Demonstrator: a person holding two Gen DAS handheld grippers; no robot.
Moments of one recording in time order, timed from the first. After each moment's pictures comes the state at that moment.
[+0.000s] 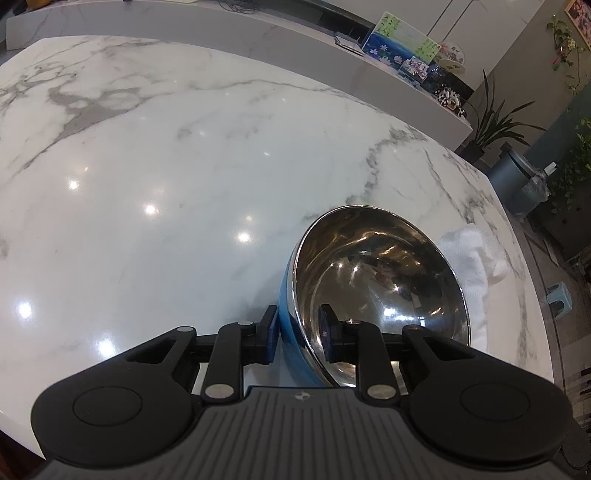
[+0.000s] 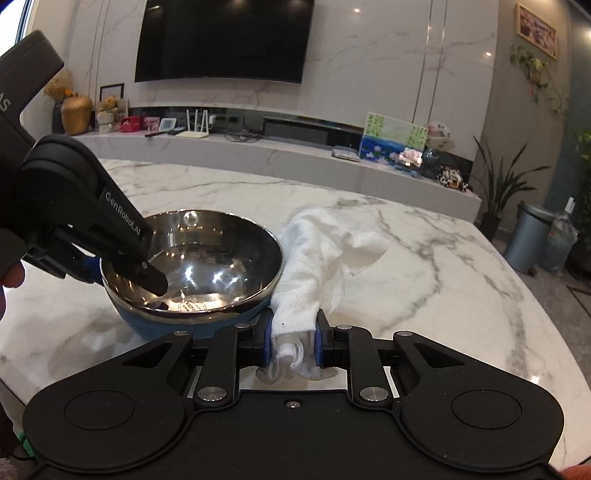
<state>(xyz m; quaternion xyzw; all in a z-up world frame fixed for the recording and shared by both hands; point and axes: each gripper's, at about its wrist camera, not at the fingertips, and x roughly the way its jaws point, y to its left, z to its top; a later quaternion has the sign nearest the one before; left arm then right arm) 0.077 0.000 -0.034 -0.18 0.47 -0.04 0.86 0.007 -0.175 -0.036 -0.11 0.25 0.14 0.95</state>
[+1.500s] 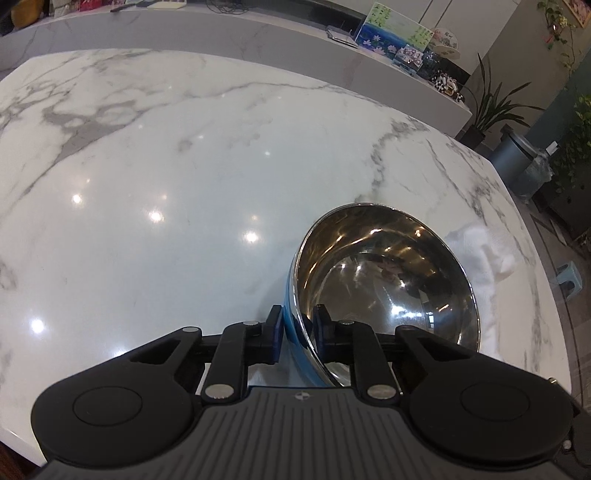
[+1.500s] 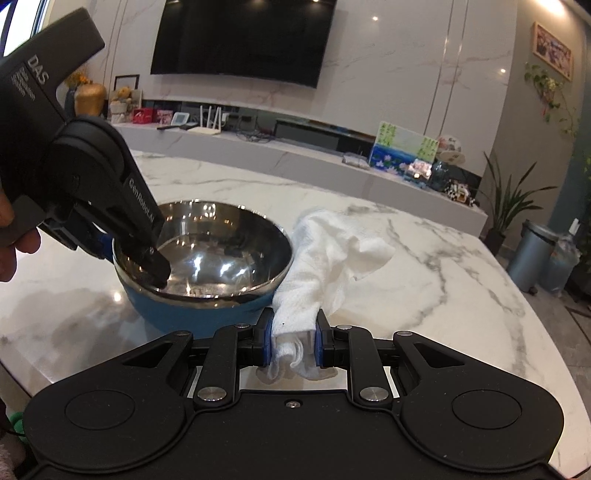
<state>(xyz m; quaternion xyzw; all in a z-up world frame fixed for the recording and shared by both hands) 0.084 0.005 -0.033 -0.16 0.48 -0.04 0.86 0.002 -0.167 -0.041 -0.14 0.25 0.16 0.94</state>
